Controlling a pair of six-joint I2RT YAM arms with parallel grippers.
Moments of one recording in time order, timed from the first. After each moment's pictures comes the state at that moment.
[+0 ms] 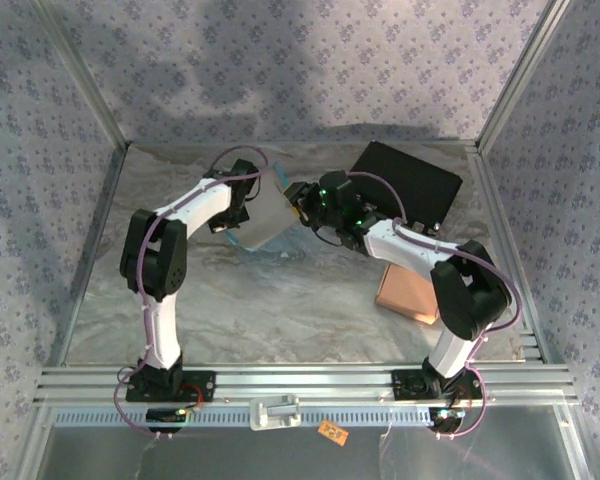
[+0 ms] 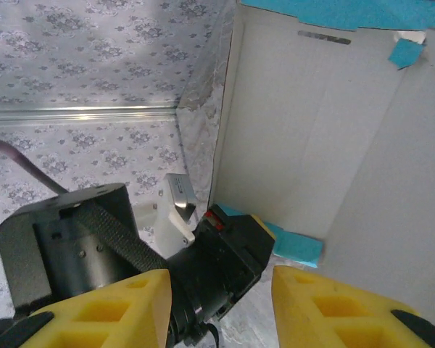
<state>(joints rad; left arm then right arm) -0.40 2.02 1.56 -0.95 -0.42 -0.81 0.64 1.69 1.14 0.16 -0.17 1.38</state>
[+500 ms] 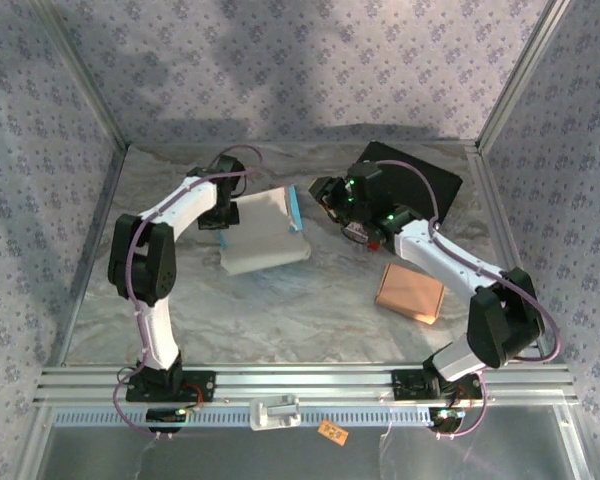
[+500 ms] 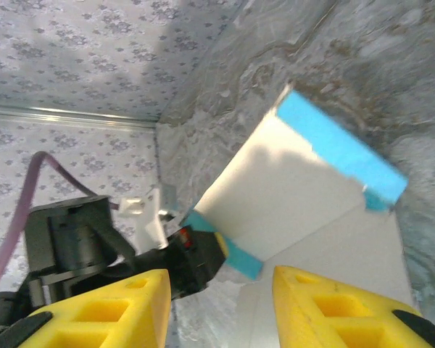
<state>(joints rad) -0.33 1.93 1.52 -0.97 -0.25 -0.42 0.55 1.49 1.14 -0.14 -0.18 1.17</state>
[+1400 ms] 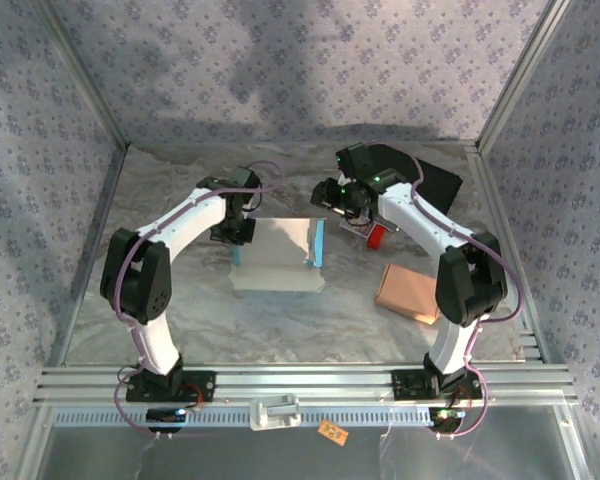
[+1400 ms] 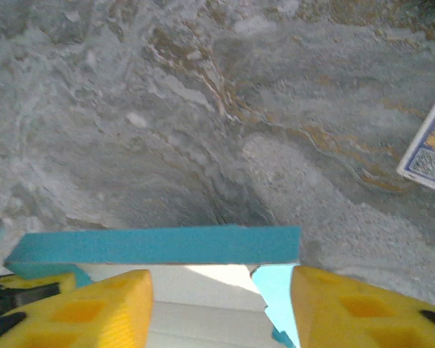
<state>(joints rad) -0.47 1.80 1.42 -1.02 -0.15 -0.31 0.50 1.77 1.50 -0.64 -0.19 0.75</state>
